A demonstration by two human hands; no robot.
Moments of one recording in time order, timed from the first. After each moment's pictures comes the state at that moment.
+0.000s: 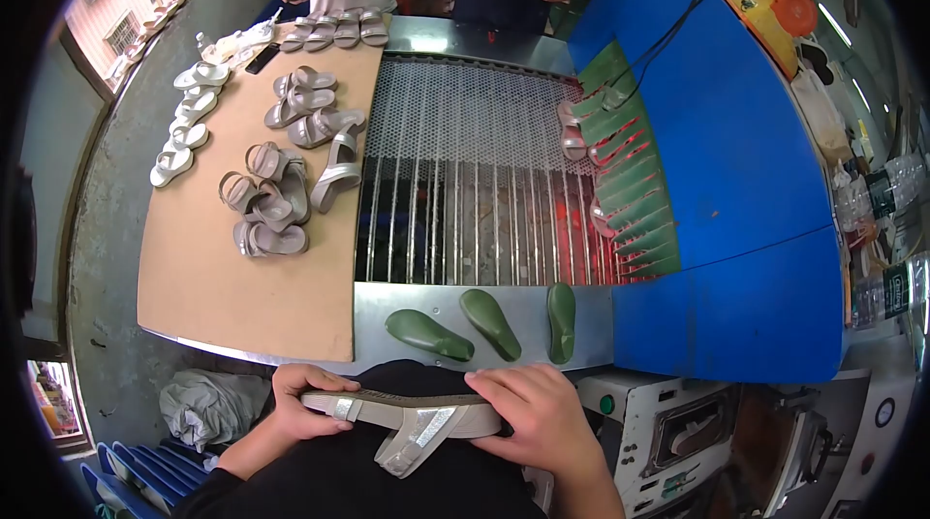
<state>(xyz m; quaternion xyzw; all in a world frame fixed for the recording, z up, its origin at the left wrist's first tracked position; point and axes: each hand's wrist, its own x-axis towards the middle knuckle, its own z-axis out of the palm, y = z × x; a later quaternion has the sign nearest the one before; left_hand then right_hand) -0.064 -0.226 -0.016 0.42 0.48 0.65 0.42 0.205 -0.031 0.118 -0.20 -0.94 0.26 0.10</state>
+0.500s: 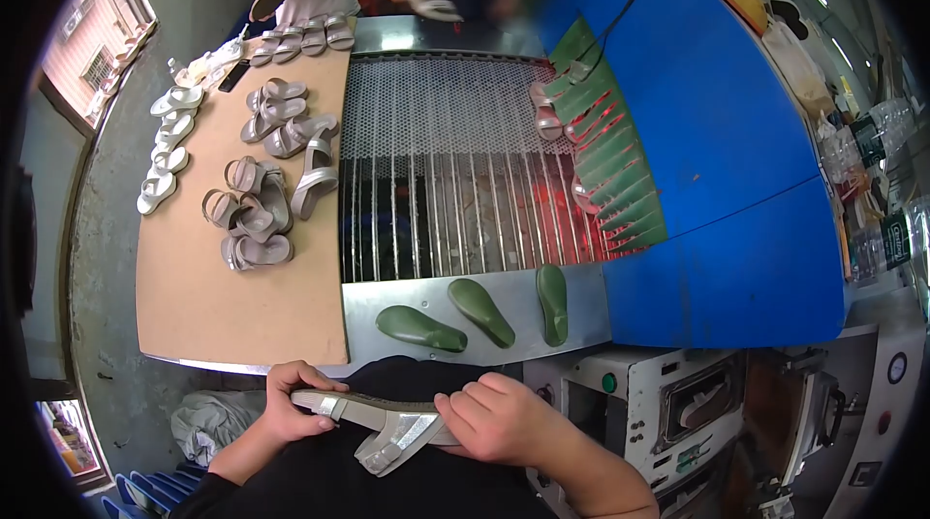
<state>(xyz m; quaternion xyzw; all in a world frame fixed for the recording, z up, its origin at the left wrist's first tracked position) -0.069 -0.228 -0.014 0.36 0.48 0.60 0.53 0.213 -0.045 0.099 -0.05 -0.98 0.14 0.11</state>
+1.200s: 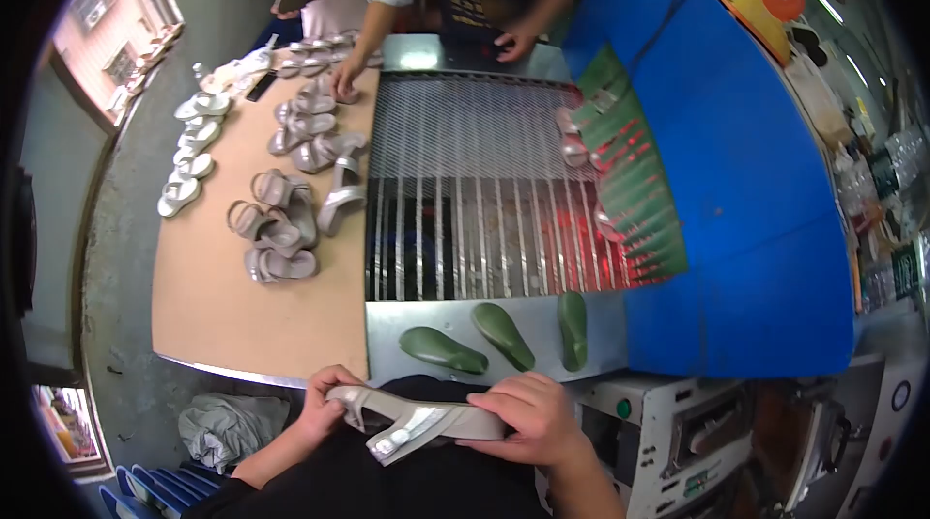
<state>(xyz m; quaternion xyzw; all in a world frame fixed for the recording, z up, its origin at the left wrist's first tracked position) -0.076 -0.229 -0.065 0.30 0.46 0.62 0.56 0.206 -0.026 0.072 -0.18 -0.90 0.32 0.22</state>
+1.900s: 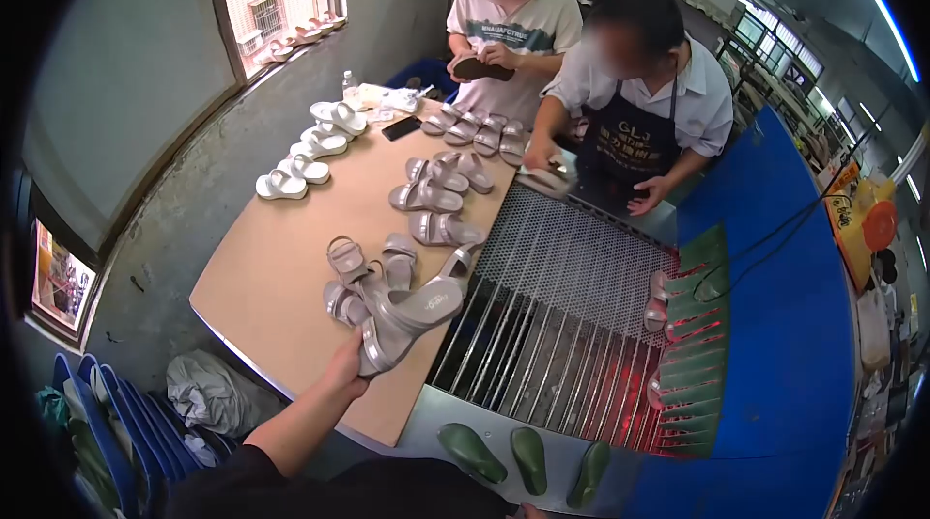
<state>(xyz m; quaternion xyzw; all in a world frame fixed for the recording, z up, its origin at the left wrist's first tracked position) -0.219 -0.136 -0.117 -0.15 0.45 0.78 0.40 0.249 -0.035 -0.069 -0.48 -0.75 0.39 -0.24</state>
